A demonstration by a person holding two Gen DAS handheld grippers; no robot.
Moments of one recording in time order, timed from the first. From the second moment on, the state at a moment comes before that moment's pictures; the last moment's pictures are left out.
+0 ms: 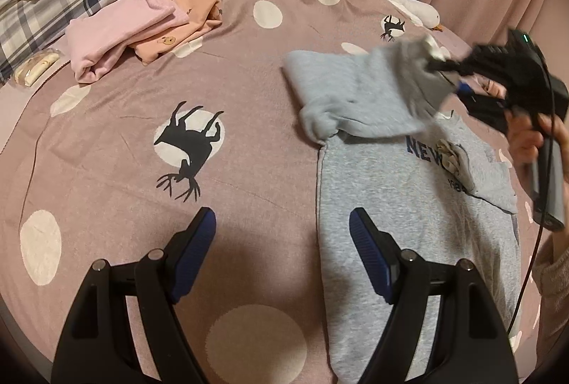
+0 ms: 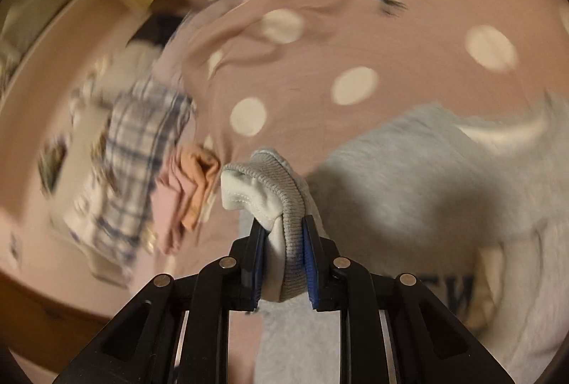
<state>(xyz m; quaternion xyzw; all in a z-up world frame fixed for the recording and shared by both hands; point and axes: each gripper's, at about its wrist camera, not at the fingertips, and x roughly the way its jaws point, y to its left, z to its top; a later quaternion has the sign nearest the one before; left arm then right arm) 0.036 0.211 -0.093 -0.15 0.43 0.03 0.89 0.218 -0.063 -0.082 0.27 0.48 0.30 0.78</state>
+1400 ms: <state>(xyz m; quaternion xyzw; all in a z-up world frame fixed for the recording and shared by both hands) 0.031 0.203 -0.105 -0.16 0.46 0.04 0.87 0.217 -0.120 -0.127 0.17 0.53 0.18 0.81</state>
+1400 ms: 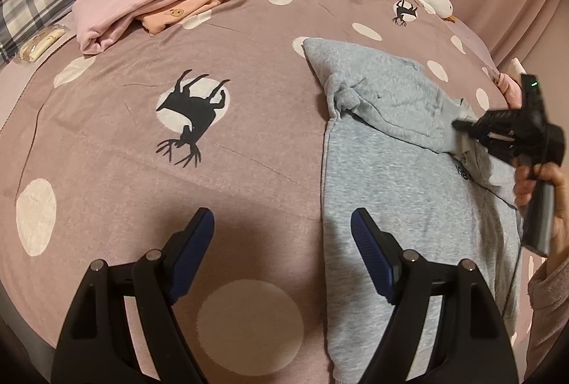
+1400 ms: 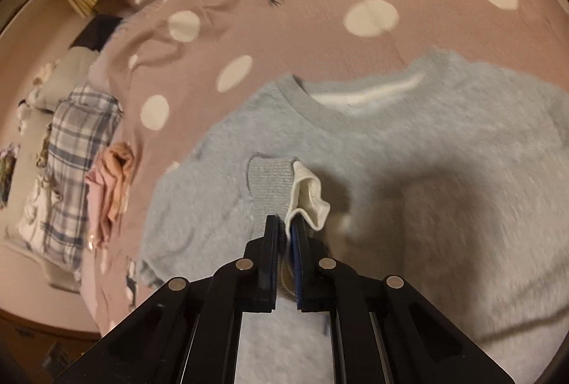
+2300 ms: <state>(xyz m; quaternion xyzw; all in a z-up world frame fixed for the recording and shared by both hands) 0.007 0.186 -0.097 -0.19 0.47 -0.02 0.86 0.176 -0.122 -0.102 0.05 0.47 0.22 0.85</state>
